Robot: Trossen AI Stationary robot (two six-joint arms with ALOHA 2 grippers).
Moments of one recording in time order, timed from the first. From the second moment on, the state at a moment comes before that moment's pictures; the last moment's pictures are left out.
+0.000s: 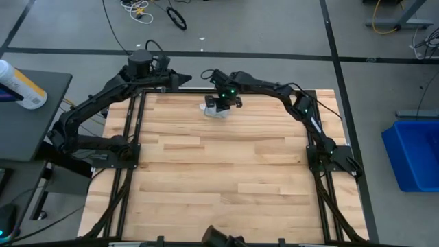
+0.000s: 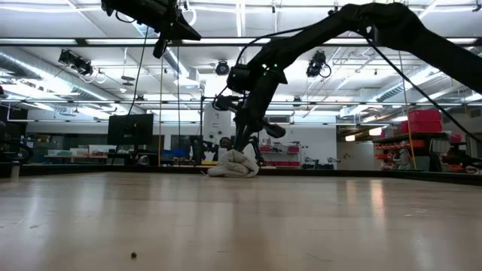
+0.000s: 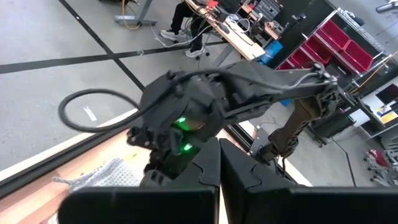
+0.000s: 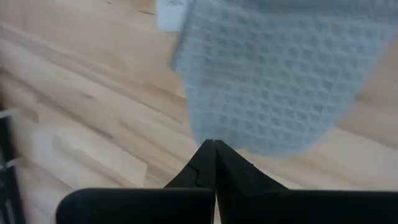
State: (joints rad) left arm 0.76 1.16 1.14 -0.28 0.38 -0.49; right arm -0.50 2.31 2.05 -0.95 -0.31 0.84
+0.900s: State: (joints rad) left arm 0.76 1.16 1.14 -0.28 0.41 -0.51; right arm -0.54 2.41 2.30 -0.99 -0.29 0.89
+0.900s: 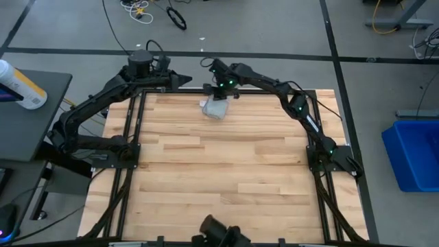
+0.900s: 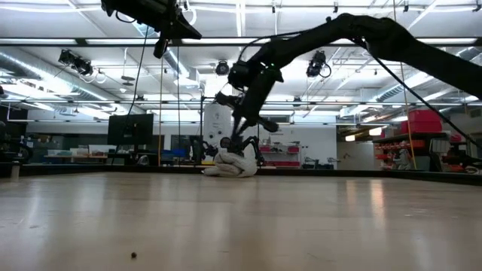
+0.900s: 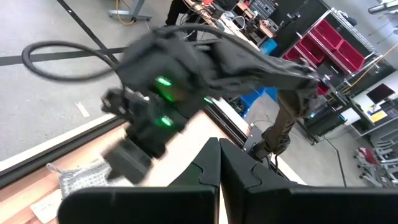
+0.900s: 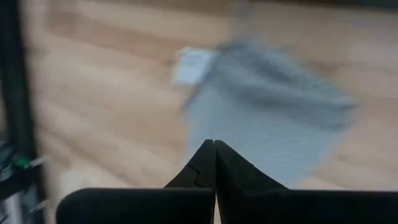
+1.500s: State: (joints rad) left arm 0.72 1.09 1.14 -0.53 0.36 -0.33; right arm -0.51 2.49 2.28 -1.06 -0.33 0.71
